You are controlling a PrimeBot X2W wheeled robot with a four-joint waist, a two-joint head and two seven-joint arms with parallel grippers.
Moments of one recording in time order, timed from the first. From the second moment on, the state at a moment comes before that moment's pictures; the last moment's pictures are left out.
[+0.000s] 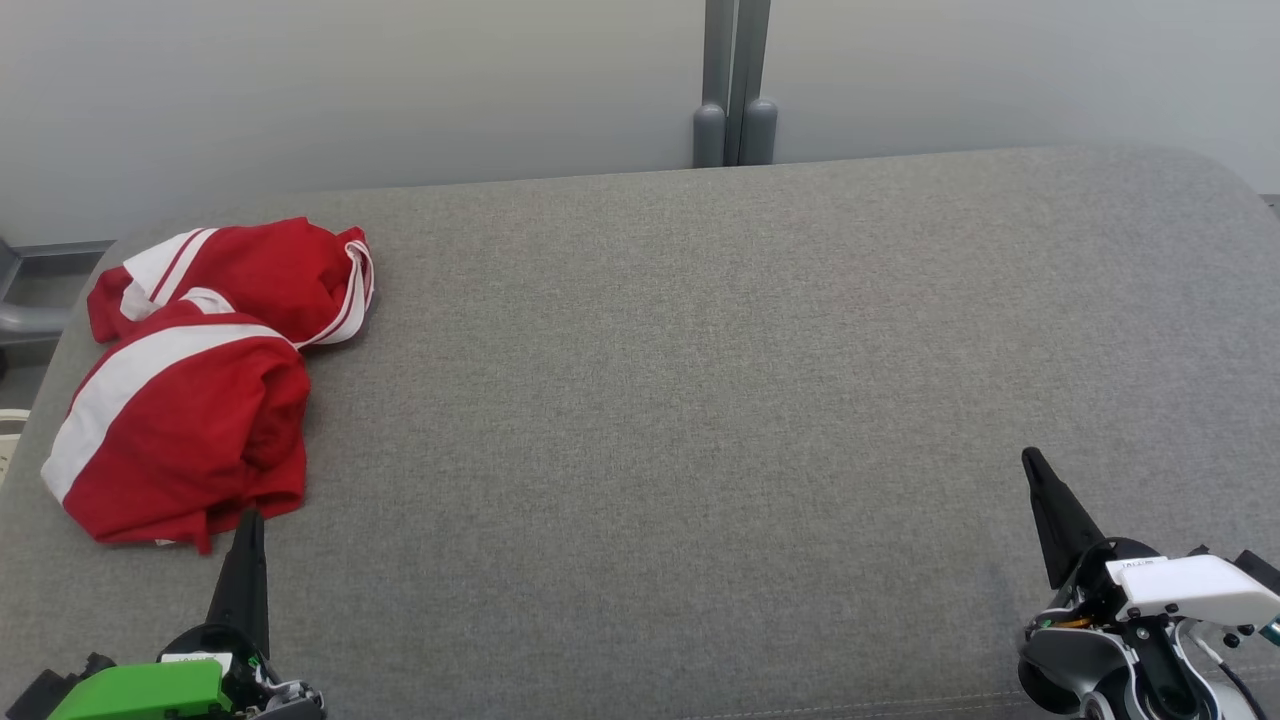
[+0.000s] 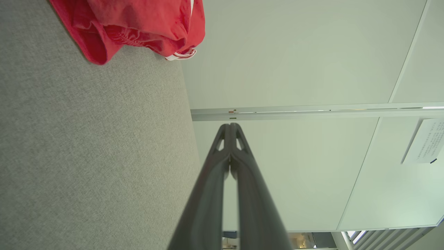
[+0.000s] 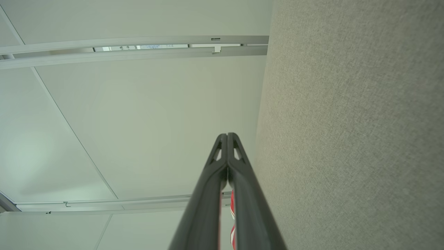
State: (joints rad) left arm 0.04 0.05 0.12 0.11 -1.63 -0.13 0.09; right arm -0.04 -0.05 -0.08 0.18 1.63 0.13 0.13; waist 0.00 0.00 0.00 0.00
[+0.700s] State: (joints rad) left arm 0.04 0.05 0.12 0.11 -1.63 -0.13 0.09; right arm -0.04 -0.05 -0.09 0.18 1.63 0.13 0.13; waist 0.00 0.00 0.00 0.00
